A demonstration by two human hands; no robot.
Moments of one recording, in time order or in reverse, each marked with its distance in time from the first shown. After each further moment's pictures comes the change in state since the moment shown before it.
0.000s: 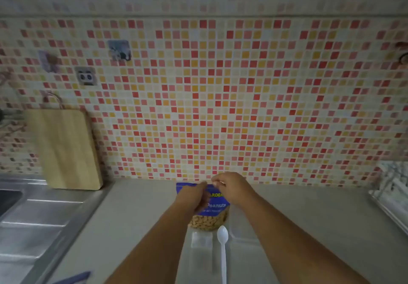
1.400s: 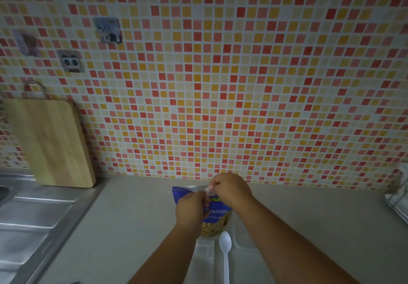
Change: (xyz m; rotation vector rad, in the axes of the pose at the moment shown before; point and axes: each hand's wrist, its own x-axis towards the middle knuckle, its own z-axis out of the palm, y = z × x) left_hand 0.018 -0.017 0.015 -0.368 0.194 0.034; right_hand 0.043 -0.005 0.017 -0.046 -0.120 0.241
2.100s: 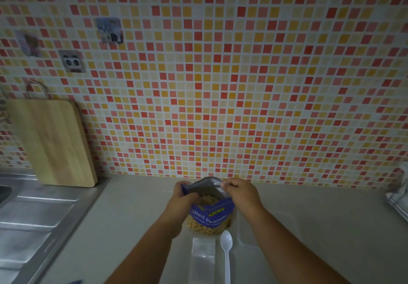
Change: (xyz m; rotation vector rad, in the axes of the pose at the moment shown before) left_hand 0.011 0.014 -0.038 0.219 -0.303 0.144; right_hand -0.013 0.036 0.016 0.518 0.167 0.036
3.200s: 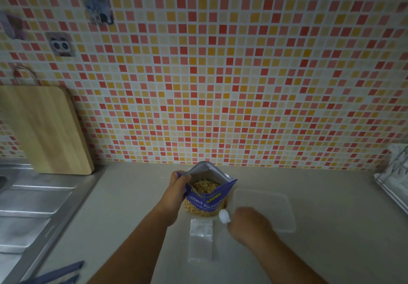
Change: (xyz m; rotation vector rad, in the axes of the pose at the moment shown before) left_hand -0.007 -0.015 -0.006 -0.081 -0.062 0.077; right_hand -0.093 0.008 -0.002 -0.802 -0.259 0.221
